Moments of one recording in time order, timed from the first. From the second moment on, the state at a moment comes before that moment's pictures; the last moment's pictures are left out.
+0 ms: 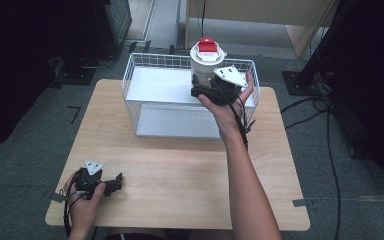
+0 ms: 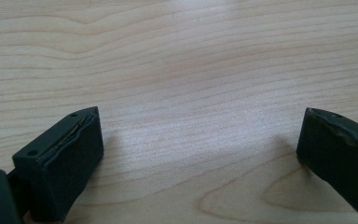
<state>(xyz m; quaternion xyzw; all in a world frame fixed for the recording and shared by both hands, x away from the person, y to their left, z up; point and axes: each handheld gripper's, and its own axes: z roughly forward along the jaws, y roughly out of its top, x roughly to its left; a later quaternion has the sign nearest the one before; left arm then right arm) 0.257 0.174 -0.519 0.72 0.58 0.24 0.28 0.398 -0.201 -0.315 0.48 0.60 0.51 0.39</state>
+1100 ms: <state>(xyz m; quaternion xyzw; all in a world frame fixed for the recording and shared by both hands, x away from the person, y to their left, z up) 0.257 0.174 -0.519 0.72 0.58 0.24 0.28 0.324 -0.254 -0.360 0.49 0.59 0.51 0.39</state>
